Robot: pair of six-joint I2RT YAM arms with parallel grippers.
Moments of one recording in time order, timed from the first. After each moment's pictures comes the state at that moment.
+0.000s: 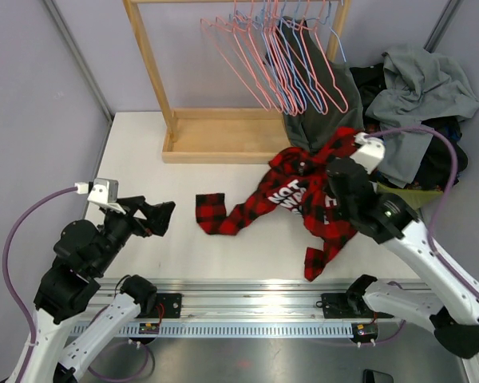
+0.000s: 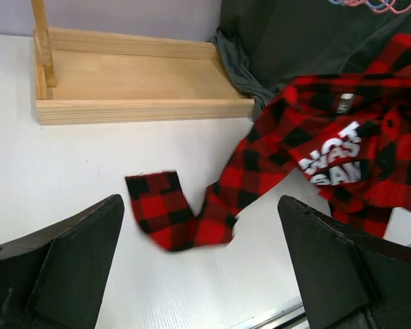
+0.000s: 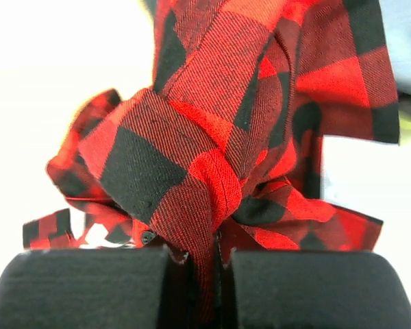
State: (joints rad) left arm -0.53 0.37 0.94 -0.68 -0.11 -0.35; right arm 0.71 1.02 1.18 -0.77 0.72 0.68
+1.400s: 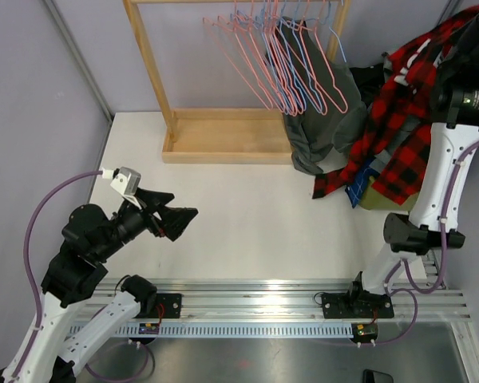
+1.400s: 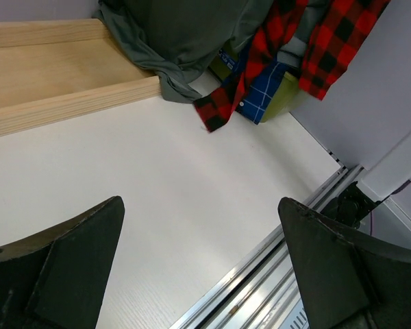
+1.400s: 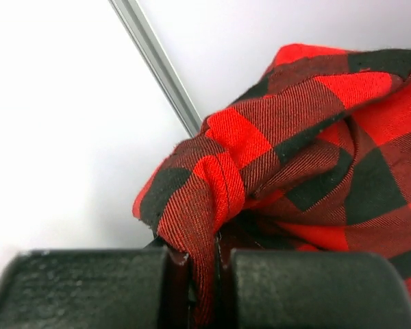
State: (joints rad) left arm -0.53 0.49 0.97 -0.58 0.25 -0.37; right arm -0.15 1.72 2.46 -0.57 0.57 0.32
